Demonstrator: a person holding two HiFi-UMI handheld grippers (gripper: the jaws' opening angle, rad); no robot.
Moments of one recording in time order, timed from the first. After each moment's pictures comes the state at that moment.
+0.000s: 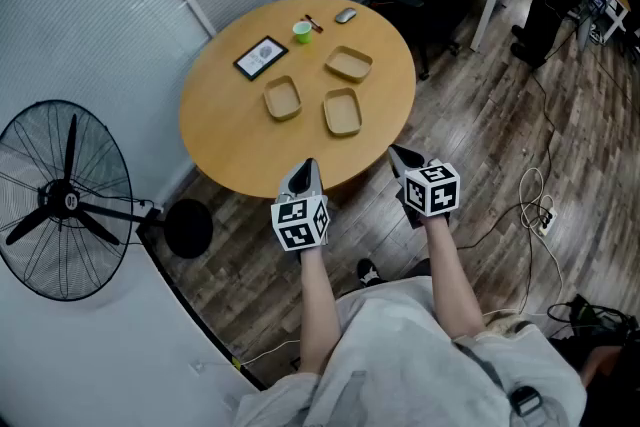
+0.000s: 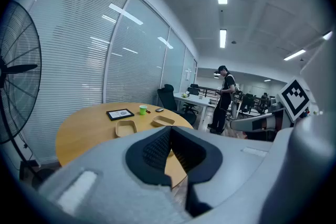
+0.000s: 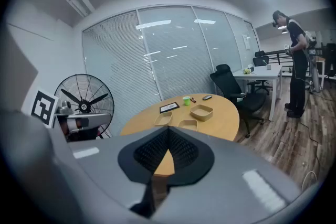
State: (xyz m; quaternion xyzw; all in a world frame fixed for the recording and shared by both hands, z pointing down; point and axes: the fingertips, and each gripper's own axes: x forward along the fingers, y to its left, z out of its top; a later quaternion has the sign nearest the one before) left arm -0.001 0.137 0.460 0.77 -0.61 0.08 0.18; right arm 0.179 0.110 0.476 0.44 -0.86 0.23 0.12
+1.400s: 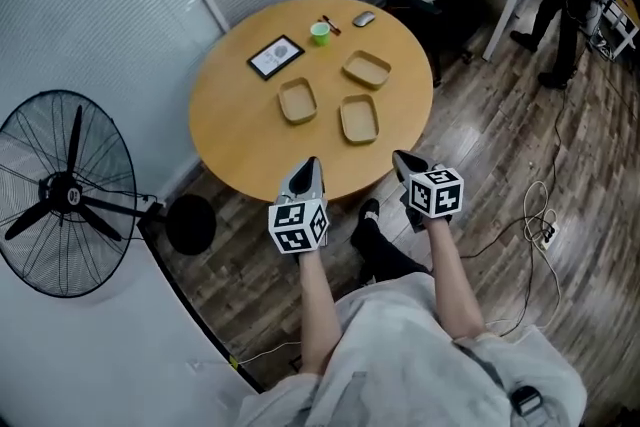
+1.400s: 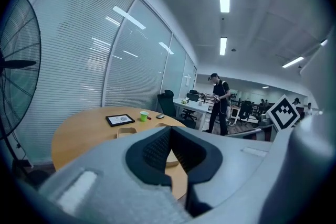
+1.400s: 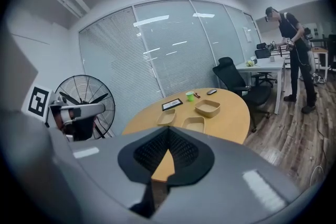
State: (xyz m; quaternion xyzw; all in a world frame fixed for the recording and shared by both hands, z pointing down) left arm -0.036 0.114 0.444 0.78 -0.60 0.05 0.17; right arm 0.145 0.081 0.498 0.43 -0.86 0.26 0.13
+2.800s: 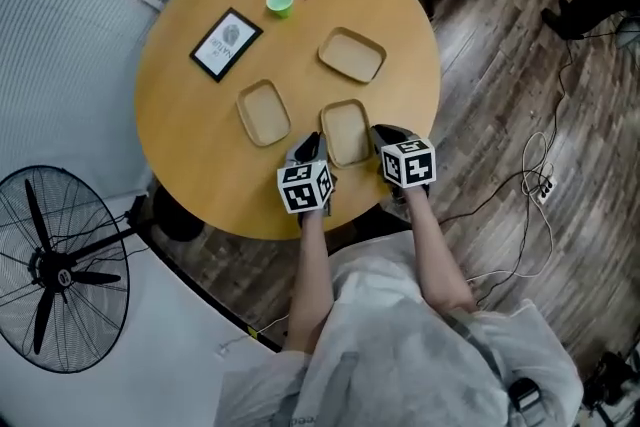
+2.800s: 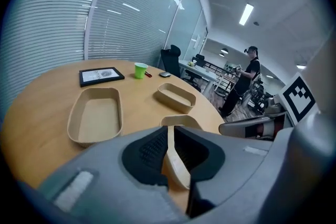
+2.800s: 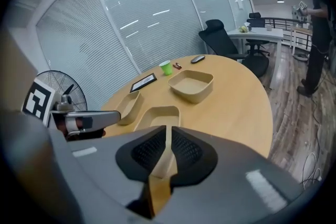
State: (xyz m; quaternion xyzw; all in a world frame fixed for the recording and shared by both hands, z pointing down) left arm -0.004 -0.116 0.646 0.75 -0.54 0.18 0.35; right arm 0.128 -0.121 0.661 0.43 -0.79 0.37 0.24
